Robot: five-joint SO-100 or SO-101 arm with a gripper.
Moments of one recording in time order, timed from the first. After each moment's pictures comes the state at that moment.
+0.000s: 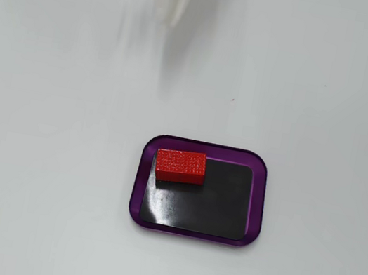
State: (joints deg) arm 13.4 188.5 164.5 59.9 1.1
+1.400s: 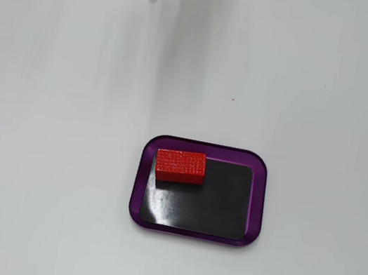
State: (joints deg) arm 14.1 149.0 130.7 51.4 -12.3
